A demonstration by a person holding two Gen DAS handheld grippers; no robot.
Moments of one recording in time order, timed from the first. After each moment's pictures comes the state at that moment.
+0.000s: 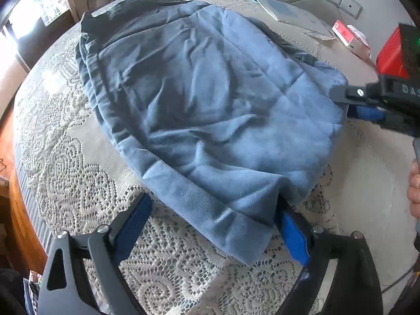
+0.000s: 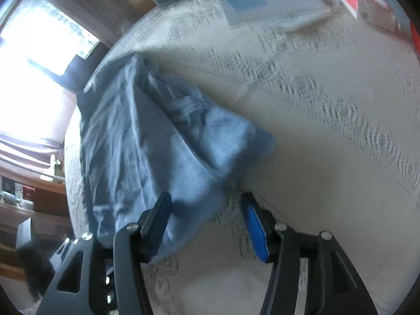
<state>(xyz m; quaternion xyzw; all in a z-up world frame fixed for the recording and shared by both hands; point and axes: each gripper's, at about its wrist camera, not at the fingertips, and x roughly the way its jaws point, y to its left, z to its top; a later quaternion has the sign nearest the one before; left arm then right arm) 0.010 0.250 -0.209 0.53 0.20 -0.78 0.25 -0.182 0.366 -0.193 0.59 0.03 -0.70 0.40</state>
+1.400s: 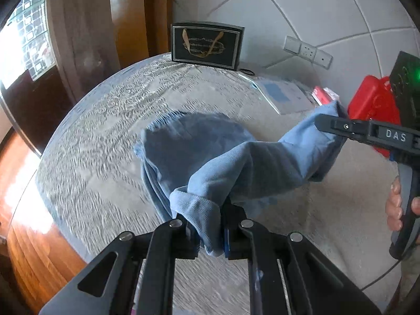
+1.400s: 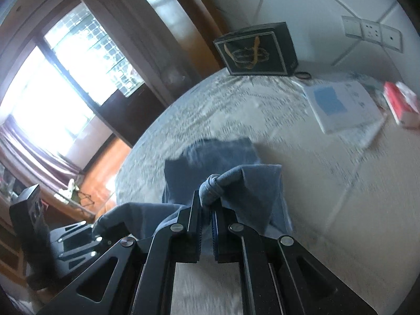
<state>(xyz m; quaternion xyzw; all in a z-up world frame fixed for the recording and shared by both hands) 0.058 0.070 -0.058 0.43 0.13 -0.88 0.17 -0.114 0.255 -0.042 0.45 -0.03 -0.76 0.47</state>
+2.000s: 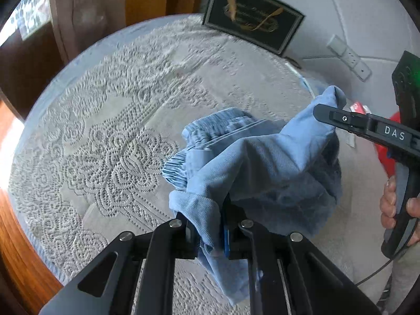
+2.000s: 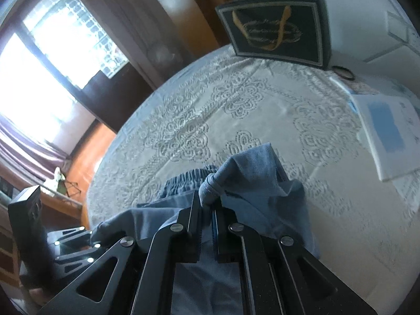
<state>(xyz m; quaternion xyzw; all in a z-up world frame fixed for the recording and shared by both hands) -0.011 -0.085 -0.130 0.50 0.24 -0.82 0.16 -0.198 0.085 -0.099 0.51 0.03 -0.74 0.45</state>
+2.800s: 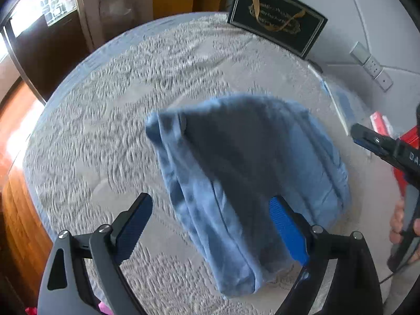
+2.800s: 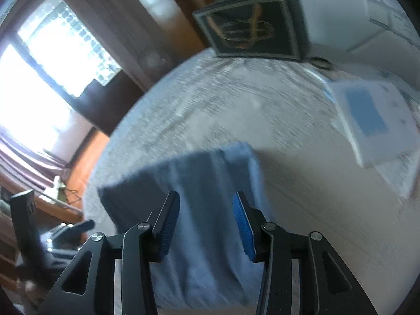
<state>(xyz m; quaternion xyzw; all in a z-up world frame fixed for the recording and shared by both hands) 0.007 -0.047 -0.132 0.50 0.24 -0.80 0.23 -0.210 0.148 -0.107 0.51 0.01 -0.75 0.43</state>
